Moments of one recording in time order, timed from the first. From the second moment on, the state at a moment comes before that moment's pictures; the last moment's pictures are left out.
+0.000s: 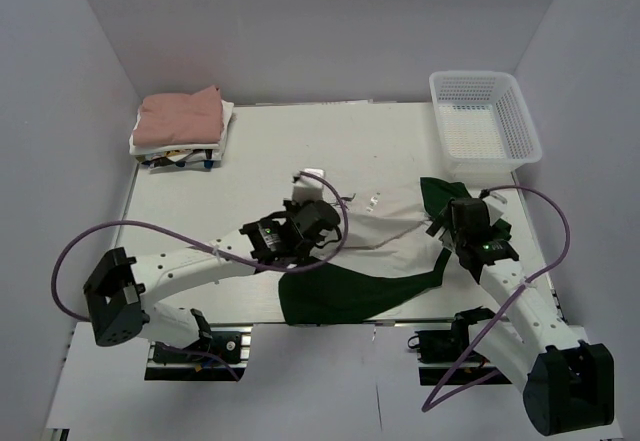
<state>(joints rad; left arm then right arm) -1.13 1.39 1.02 -0.42 -0.70 -0.61 0.22 0.89 0.49 -0.42 0.32 0.66</state>
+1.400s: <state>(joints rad) -0.68 1.33 1.06 -0.17 -0.82 -0.40 -0.09 1.24 0.57 -0.32 0.25 0.57</state>
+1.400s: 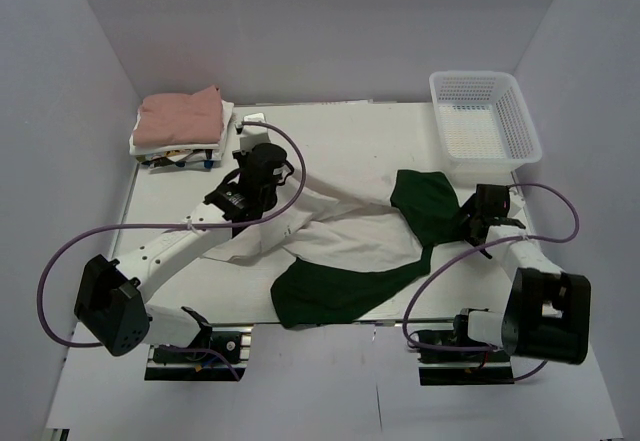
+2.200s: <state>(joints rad) -0.64 1.34 1.08 -0.07 -0.77 -0.27 -0.10 1.28 0.65 -0.08 0.01 0.49</state>
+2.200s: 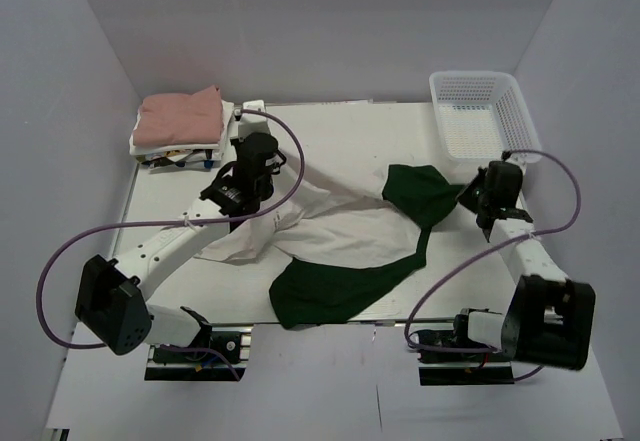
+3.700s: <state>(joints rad) -0.60 1.34 1.51 0.02 -0.81 0.05 -0.08 1.32 1.67 -0.27 -0.11 0.20</state>
